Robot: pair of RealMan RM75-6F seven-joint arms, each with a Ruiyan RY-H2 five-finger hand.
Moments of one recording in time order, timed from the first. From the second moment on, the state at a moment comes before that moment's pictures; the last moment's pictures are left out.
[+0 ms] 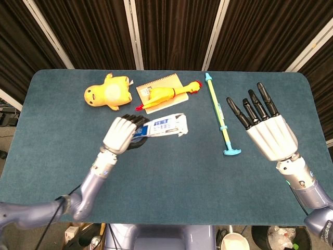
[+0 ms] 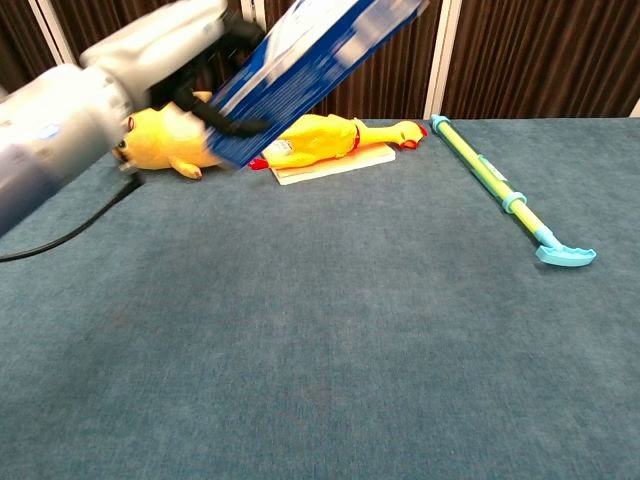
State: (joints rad) left arm -0.81 -1.64 -0.17 -1.44 1.34 1.30 0.22; right arm 0.54 -1.01 0.27 -1.60 -1.77 1.50 -0.56
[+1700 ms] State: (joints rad) left arm -0.48 -1.26 0.04 -1.77 1.41 1.39 0.32; right arm 0.32 -1.02 0.05 -1.80 -1.69 1.51 -0.50
